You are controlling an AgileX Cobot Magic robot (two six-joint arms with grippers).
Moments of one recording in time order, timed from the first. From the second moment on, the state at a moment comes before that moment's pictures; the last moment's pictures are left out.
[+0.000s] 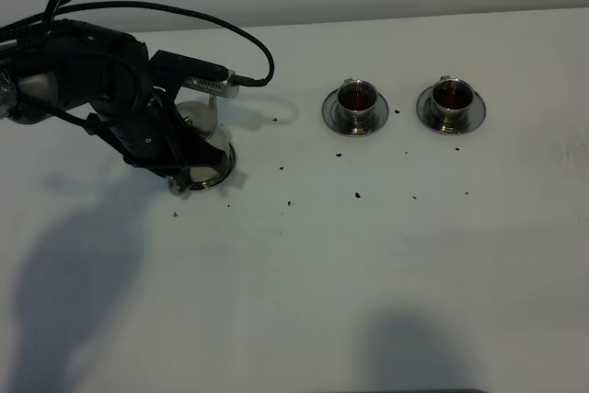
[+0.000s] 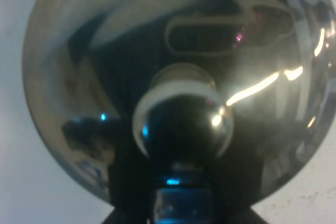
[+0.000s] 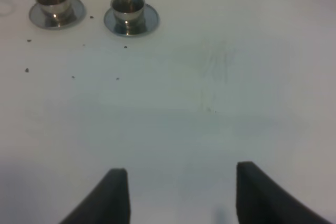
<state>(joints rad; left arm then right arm) -0.33 1.97 -1.30 0.08 0.69 -0.04 0.02 -0.01 -0.50 0.10 1.06 -0.11</state>
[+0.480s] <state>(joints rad) -0.33 1.88 -1.30 0.06 0.83 -0.03 0.02 -0.01 -0.50 0.10 1.06 -0.11</state>
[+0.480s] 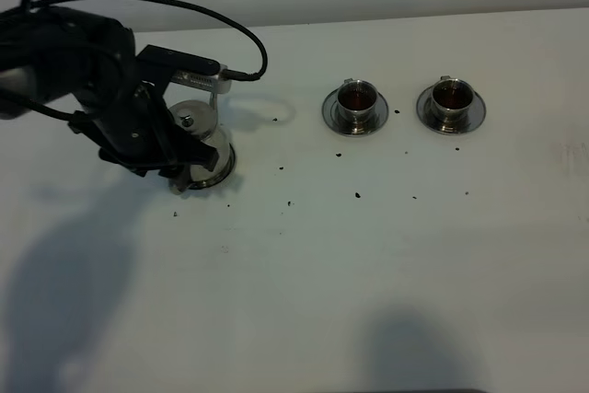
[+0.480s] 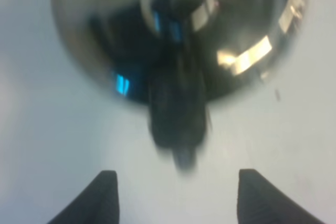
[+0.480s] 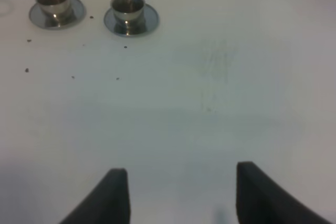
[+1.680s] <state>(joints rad) -0.20 0.94 -0.56 0.02 1.07 -0.06 0.02 -0.01 -0.50 0.10 1.06 -0.11</state>
